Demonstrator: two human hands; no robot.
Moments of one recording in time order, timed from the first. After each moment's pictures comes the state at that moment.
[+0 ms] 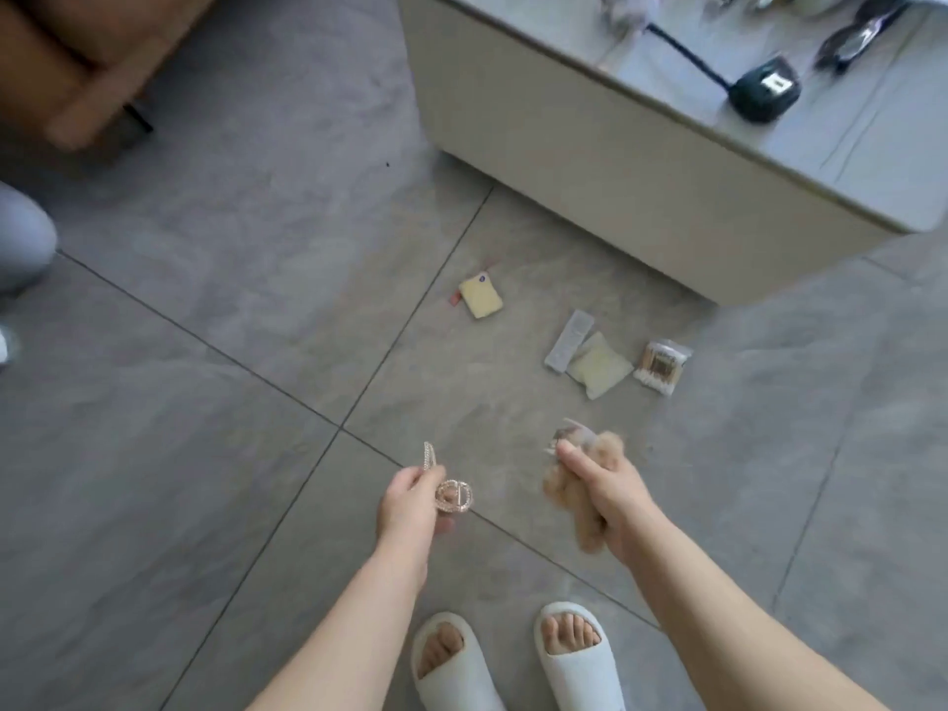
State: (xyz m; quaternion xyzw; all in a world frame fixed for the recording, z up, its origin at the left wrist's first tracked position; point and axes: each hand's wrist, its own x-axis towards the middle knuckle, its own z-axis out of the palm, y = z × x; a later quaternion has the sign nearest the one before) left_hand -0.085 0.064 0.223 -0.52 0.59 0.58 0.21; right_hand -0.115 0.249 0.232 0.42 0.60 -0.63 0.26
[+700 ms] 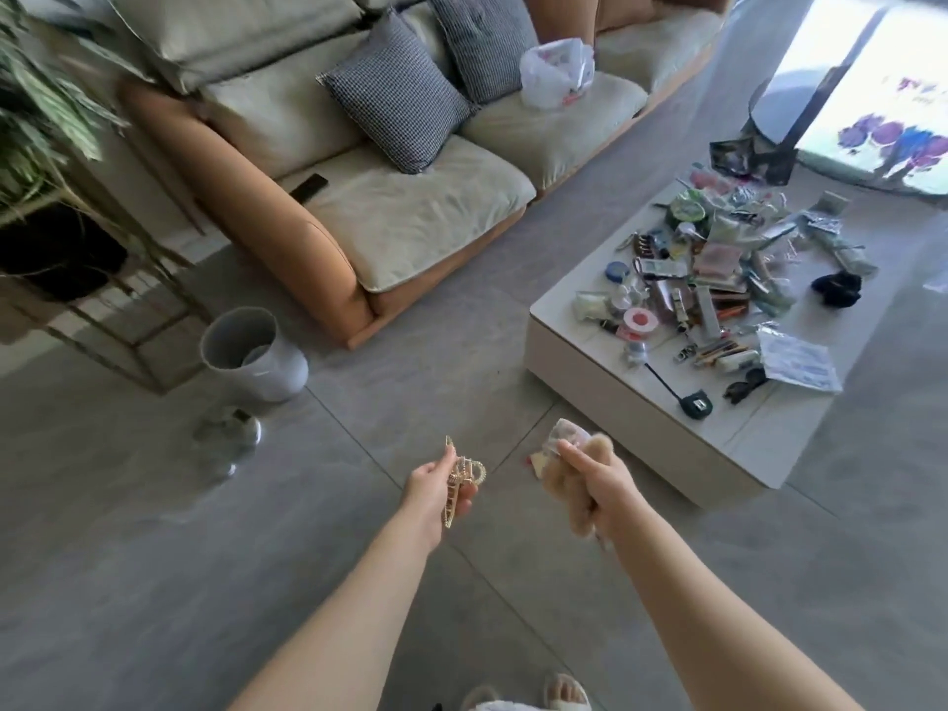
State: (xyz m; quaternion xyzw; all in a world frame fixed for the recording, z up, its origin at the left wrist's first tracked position) left_hand -0.116 -0.041 0.653 -0.47 0.50 0.72 0.11; right_hand -0.174 0.148 0.654 0.21 0.60 -0.73 0.27
